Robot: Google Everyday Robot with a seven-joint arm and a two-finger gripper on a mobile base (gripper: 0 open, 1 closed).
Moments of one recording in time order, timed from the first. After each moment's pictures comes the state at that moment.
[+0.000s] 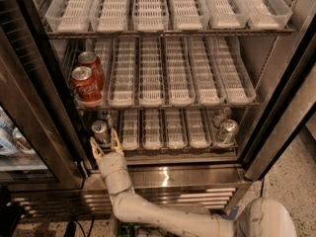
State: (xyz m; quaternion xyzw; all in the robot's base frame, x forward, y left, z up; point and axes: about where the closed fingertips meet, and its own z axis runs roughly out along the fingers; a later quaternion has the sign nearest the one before) arm 0.628 0.178 0.605 -0.17 0.59 0.08 0.78
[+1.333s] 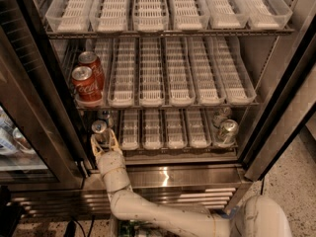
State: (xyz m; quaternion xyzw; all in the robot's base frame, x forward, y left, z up) arm 0.639 0.182 0.599 -0.16 0.60 0.07 0.78
